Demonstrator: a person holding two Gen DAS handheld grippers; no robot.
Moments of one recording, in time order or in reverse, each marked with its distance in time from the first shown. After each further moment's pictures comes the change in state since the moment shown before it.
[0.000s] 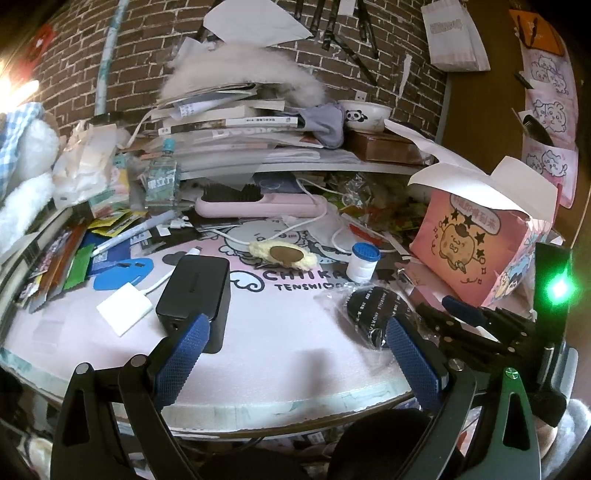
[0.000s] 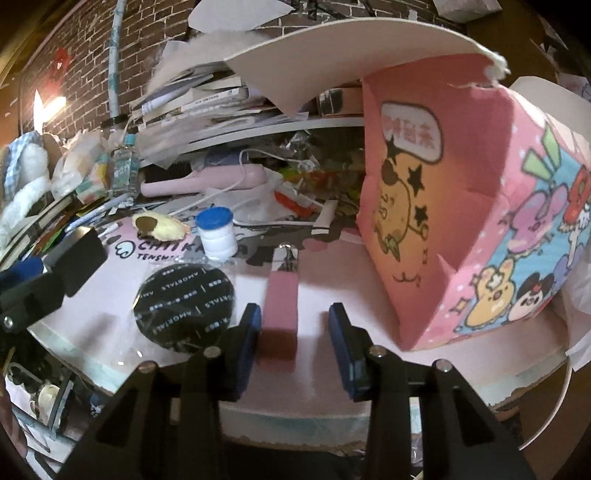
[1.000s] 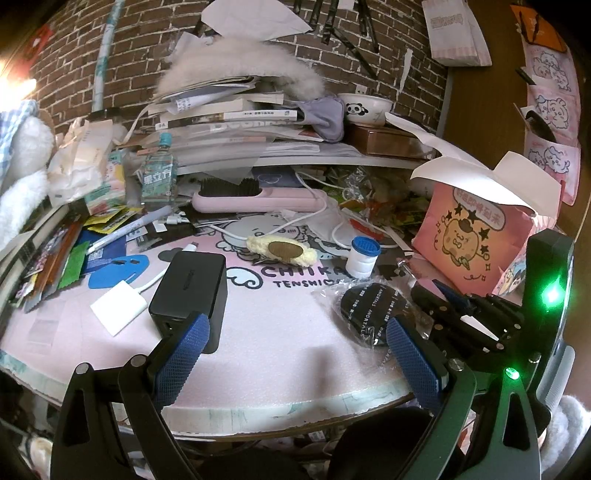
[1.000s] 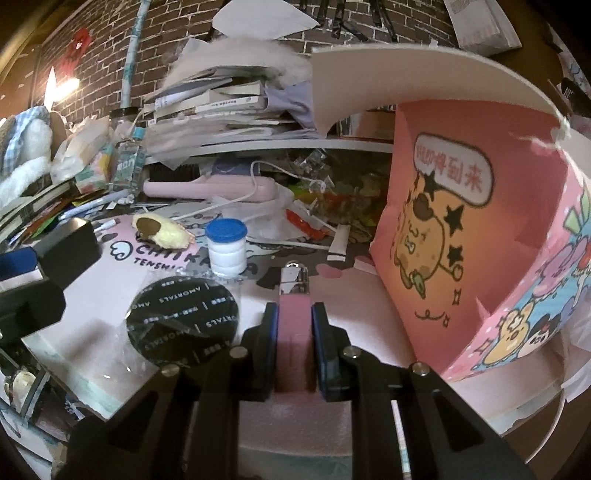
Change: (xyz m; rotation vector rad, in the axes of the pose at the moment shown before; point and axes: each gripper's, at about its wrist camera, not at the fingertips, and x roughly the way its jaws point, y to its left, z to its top) left arm 0.011 0.000 -0.001 0.000 0.017 0.006; right arm 0.006 0.022 0.001 -0.101 -0.079 -0.046
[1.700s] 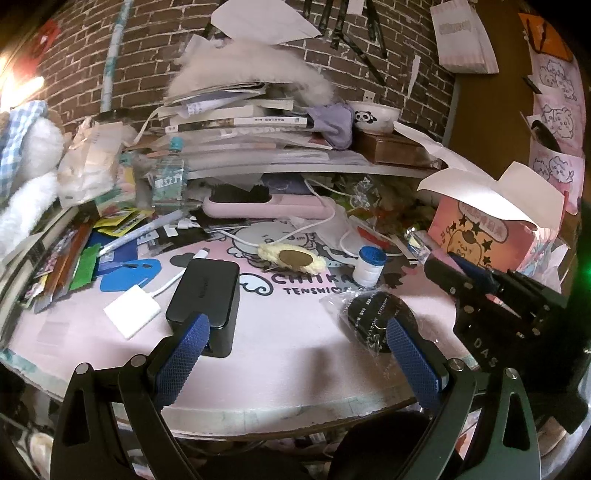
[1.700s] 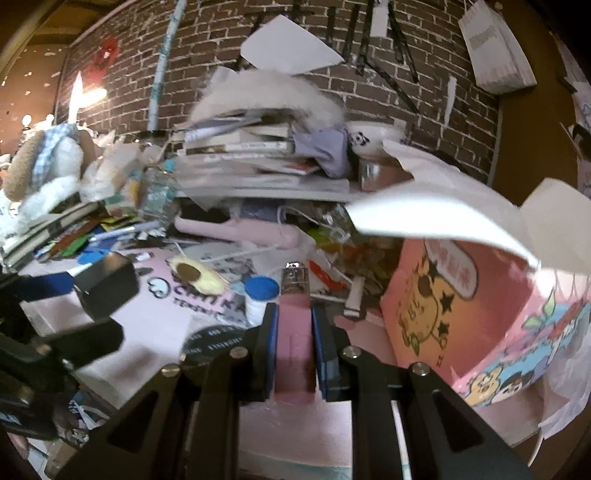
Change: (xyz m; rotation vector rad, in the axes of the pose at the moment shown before) left arm -0.012 0.004 0.006 -0.020 -0.013 0.020; right arm -0.036 0.012 0.033 -0.071 -0.104 0.069
